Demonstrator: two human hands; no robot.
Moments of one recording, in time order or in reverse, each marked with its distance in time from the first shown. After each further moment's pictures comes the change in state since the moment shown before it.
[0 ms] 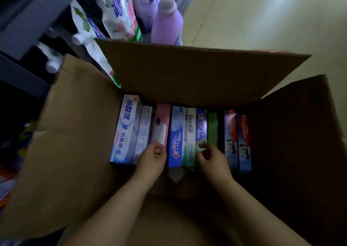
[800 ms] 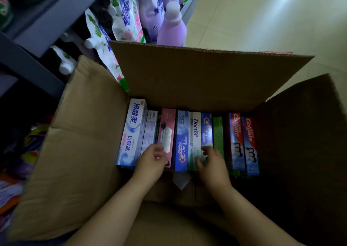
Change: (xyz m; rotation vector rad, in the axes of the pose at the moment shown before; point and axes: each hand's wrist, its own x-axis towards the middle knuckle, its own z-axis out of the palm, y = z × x) left_hand 0.007 -0.014 -0.023 0.068 0.008 0.118; right_hand 0.001 0.008 0.033 -0.180 0.114 -0.143
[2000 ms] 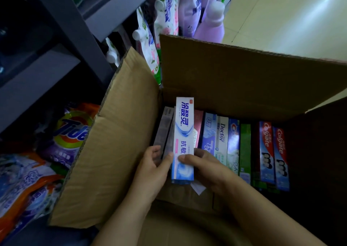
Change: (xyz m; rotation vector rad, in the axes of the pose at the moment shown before) left_hand -0.032 -0.017 -0.052 -0.406 0.136 -0.070; right_hand -0.008 -0.087 0.022 0.894 -0.733 0.284
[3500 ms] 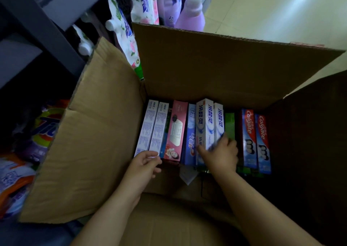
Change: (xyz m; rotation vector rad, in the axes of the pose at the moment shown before) left_hand 0.007 -0.027 0.009 0.039 -0.107 -0.124; right_hand 0.005 0.021 -0.064 -0.989 0.988 -0.095
